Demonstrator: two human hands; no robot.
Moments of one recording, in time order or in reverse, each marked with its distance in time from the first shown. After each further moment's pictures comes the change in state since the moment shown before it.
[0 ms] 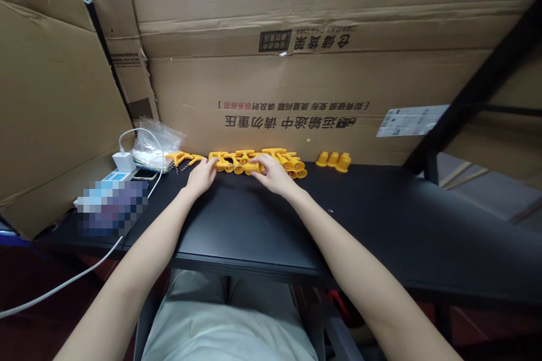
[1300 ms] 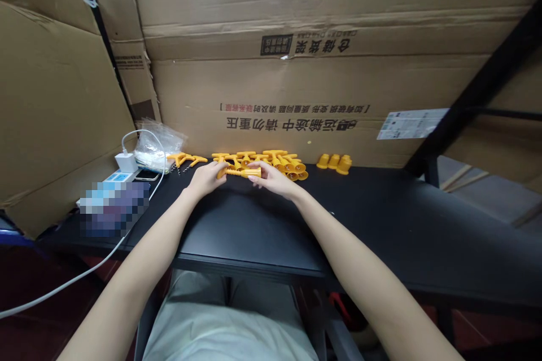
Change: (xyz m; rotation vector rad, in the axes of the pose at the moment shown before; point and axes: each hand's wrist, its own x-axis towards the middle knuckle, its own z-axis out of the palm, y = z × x) left_hand -0.002 0.008 -0.007 0.019 0.129 0.288; right_hand -0.005 0.000 0.003 0.562 -0.278 0.296
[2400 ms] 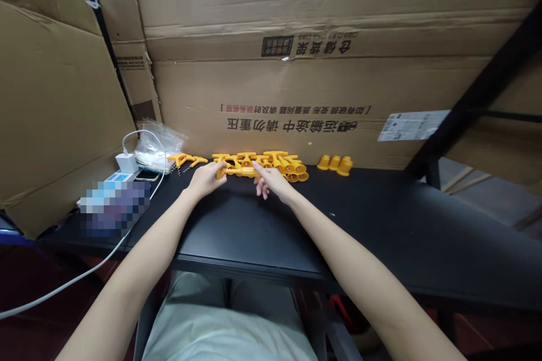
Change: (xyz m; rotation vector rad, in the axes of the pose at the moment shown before) left_hand -0.001 0.002 -0.002 -0.047 0.053 -0.051; right_hand -0.001 -0.021 0.013 0.086 0.148 0.368
